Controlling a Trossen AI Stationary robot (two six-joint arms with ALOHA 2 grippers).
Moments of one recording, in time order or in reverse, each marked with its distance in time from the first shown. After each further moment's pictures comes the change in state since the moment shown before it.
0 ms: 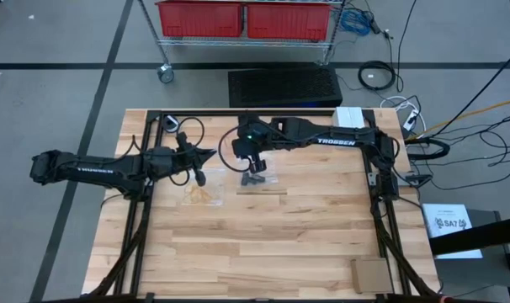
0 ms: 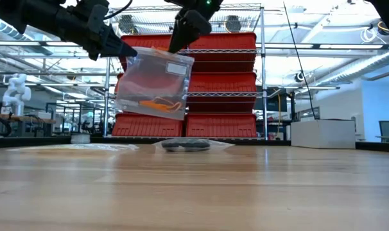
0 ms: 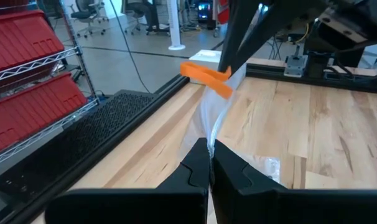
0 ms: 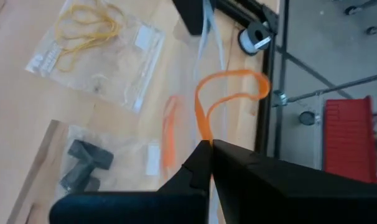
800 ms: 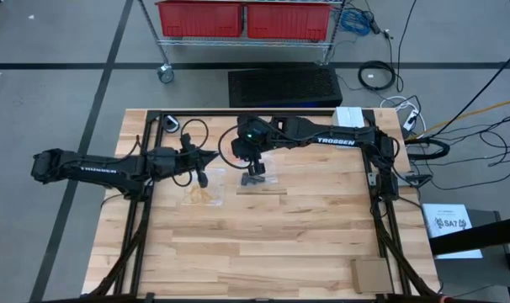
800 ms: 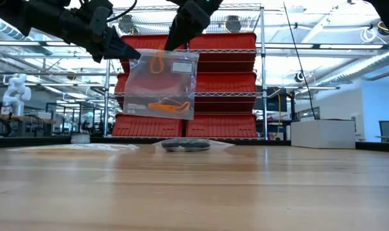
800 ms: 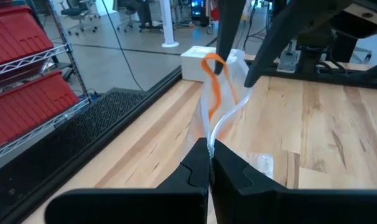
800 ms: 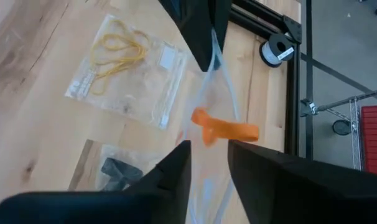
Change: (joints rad) left arm 0.000 0.051 0.000 0.037 0.029 0.000; right arm -0.002 0.000 0.000 0.016 -0.106 0.065
